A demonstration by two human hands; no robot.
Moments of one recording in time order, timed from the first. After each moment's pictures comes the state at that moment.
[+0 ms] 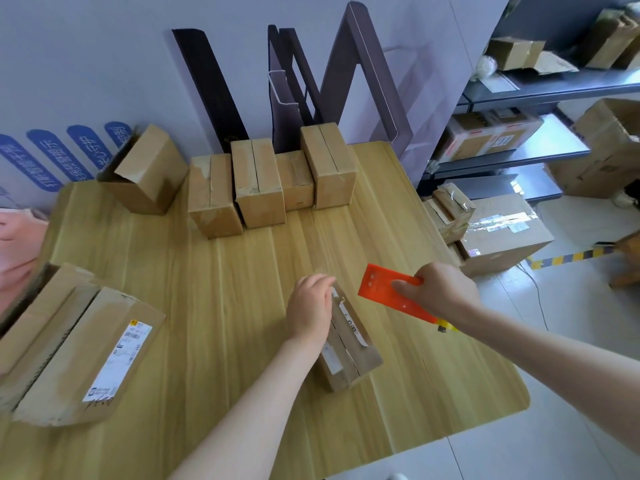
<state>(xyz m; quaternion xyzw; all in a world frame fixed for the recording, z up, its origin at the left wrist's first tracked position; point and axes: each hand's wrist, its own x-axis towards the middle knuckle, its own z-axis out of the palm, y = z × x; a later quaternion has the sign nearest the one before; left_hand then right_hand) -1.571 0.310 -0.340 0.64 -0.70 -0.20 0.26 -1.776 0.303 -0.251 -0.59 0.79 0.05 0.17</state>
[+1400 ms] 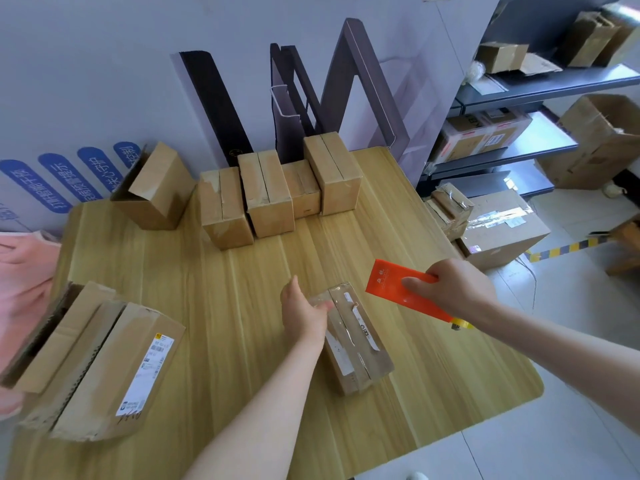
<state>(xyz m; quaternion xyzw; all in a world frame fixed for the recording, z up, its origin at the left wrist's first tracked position) -1.539 0.309 -0.334 0.76 -0.44 -0.38 0.29 -1.754 0.320 -0.219 -0.57 0.80 0.00 0.18</state>
